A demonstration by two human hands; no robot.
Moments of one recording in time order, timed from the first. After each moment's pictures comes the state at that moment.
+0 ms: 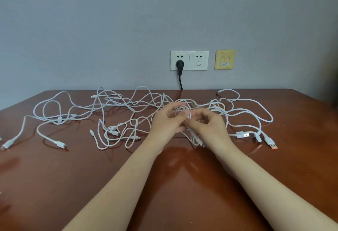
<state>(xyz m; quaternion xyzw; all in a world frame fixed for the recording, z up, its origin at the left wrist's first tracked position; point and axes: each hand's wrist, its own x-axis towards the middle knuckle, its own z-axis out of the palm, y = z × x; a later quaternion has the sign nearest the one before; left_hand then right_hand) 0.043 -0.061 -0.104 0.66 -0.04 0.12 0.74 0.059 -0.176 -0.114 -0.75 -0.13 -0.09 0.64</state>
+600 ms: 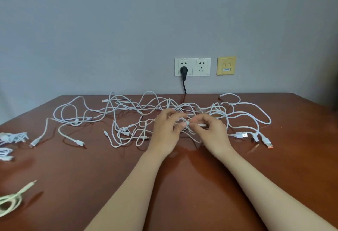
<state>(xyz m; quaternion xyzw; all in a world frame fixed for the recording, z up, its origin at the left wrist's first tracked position) 0.038 -0.040 -0.128 0.87 -0.09 0.30 0.37 0.051 -0.180 -0.120 -0.80 -0.19 -0.18 0.54</state>
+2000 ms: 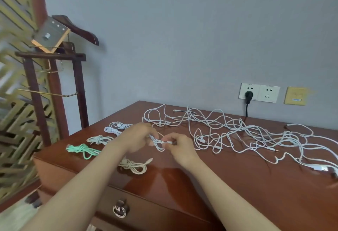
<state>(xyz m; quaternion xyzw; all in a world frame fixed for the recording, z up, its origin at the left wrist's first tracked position) -0.131 0.206 -0.070 0.99 0.02 0.13 0.11 -0.063 0.051 -0.106 -0.79 -0.36 0.01 0.49</state>
